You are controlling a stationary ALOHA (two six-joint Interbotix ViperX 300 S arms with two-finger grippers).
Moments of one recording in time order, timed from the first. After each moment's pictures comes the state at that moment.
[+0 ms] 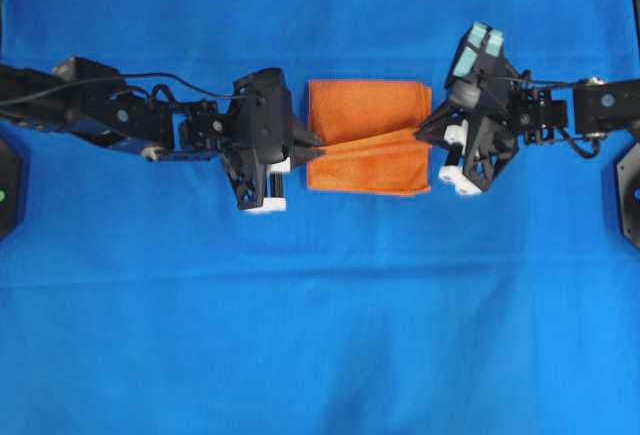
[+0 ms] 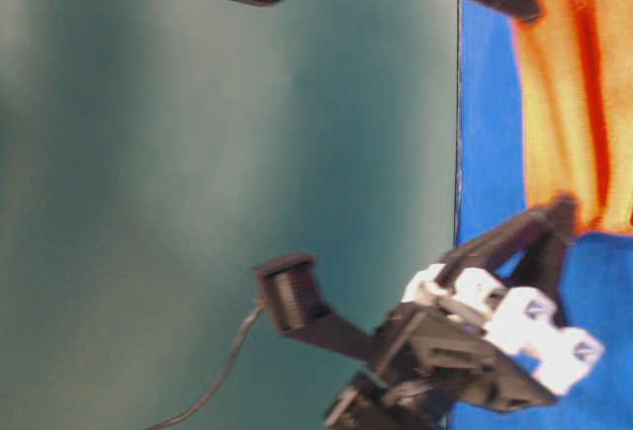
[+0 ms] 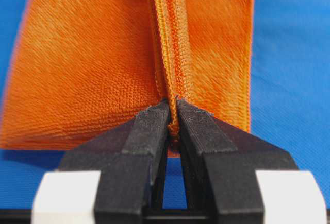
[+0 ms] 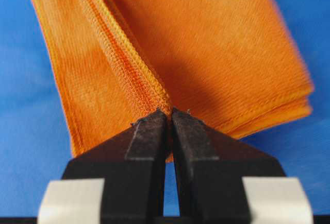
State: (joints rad) left arm 0.11 0.25 0.69 -0.03 -0.29 0.14; right arm -0.21 -0.10 0.97 -0.38 0.01 0.61
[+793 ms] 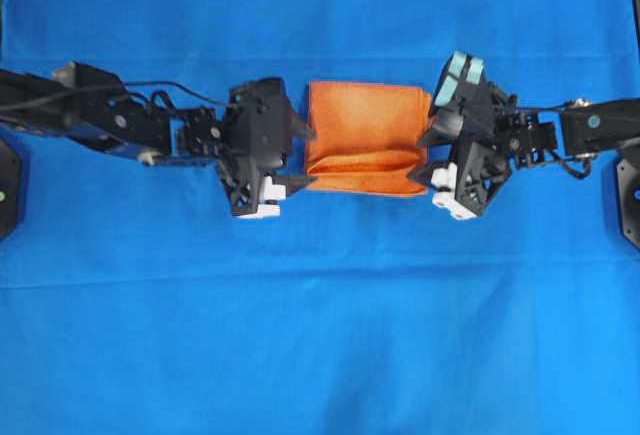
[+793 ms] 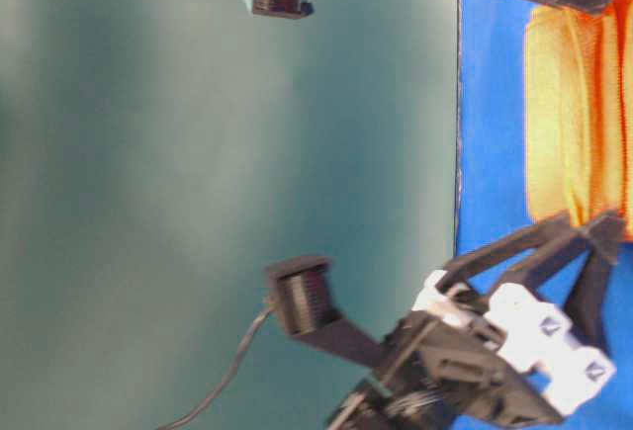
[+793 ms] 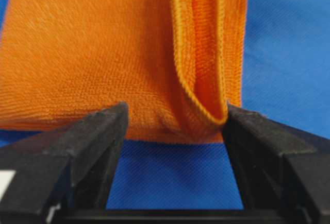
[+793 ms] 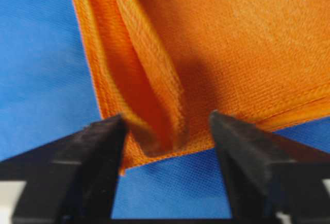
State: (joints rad) left arm 0.10 0.19 0.71 -0.03 -0.24 0.14; right arm -0.14 -0.11 0.95 -0.36 0.01 0.62
